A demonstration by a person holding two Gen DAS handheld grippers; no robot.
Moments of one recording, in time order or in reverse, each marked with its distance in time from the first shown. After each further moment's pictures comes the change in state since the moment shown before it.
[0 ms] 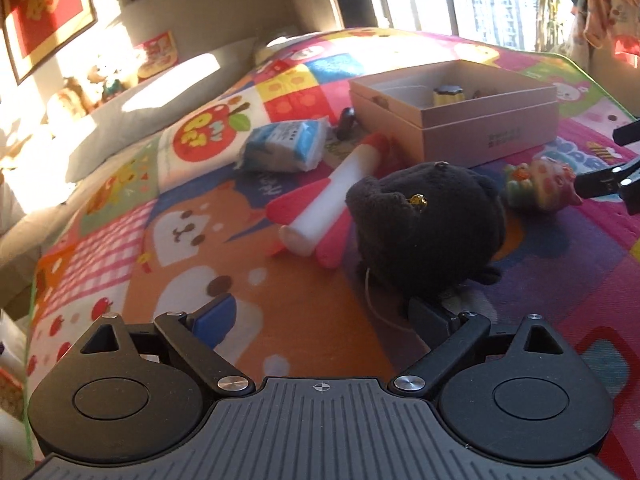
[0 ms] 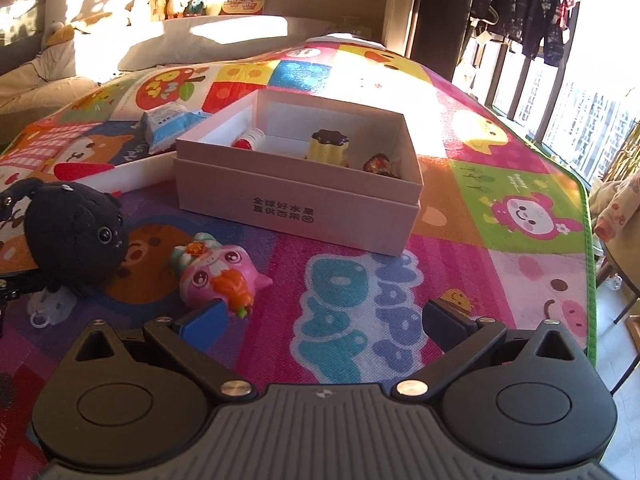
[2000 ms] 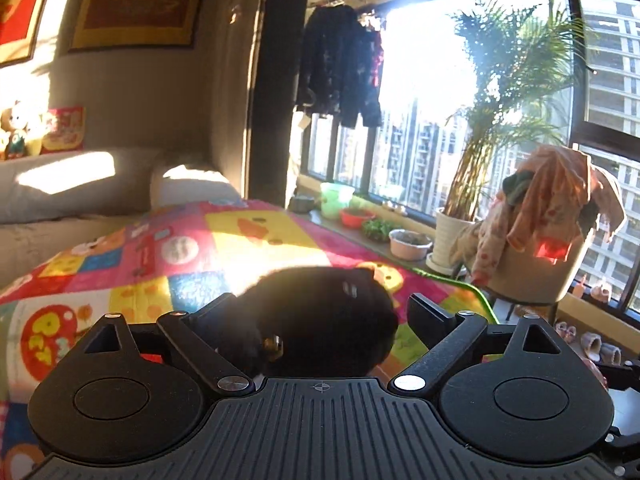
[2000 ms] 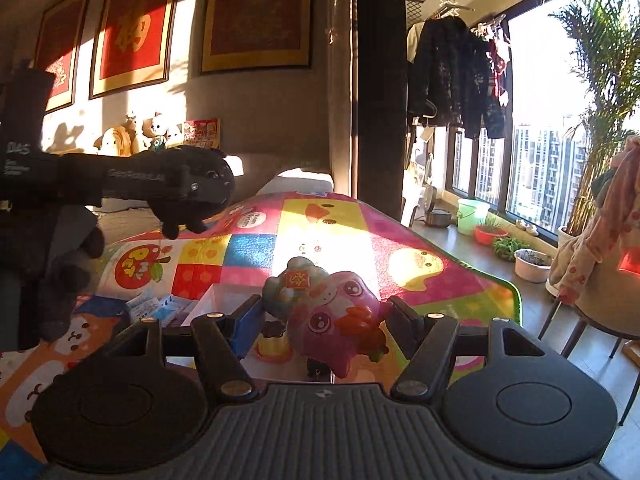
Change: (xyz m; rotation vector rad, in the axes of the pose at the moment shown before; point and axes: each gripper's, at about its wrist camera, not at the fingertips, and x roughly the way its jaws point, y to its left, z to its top) left arm 0.028 -0.036 0.251 -0.184 -0.340 -0.392; right arm -0.091 -0.070 0.081 0.167 -0.346 -0.062
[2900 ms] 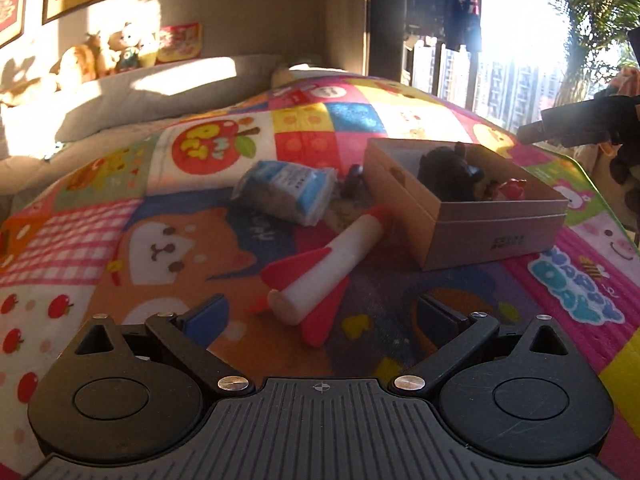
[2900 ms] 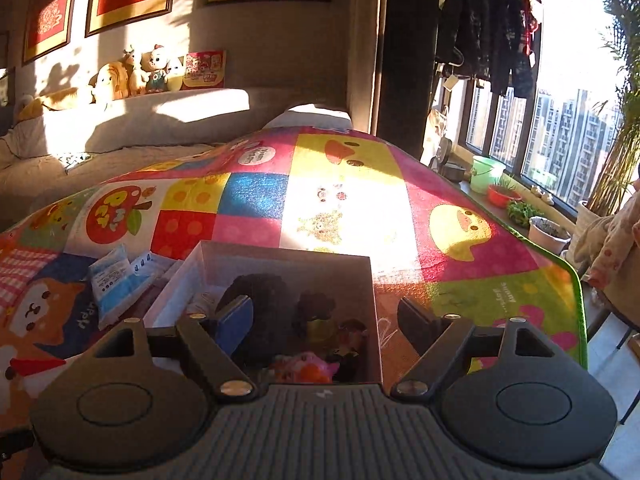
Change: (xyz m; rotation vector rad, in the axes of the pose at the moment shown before) left arm -0.118 0.070 -0.189 -0.053 0.196 0.311; right arm 0.132 0.037 -0.006 -0.050 0.179 0.007
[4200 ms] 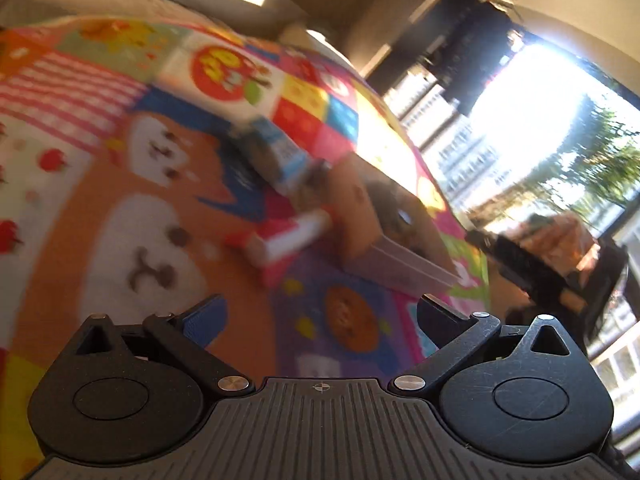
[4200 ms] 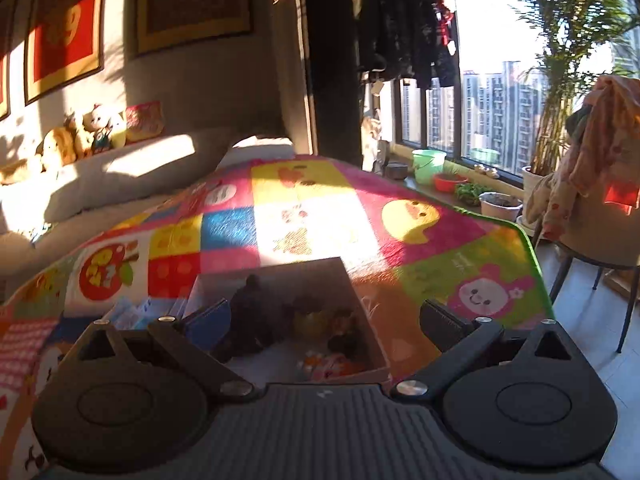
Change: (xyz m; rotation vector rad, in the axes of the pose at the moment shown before) left arm -0.062 0.088 0.001 -0.505 0.095 -0.283; right arm -0.056 0.034 -0.017 0.179 -0.057 -0.118
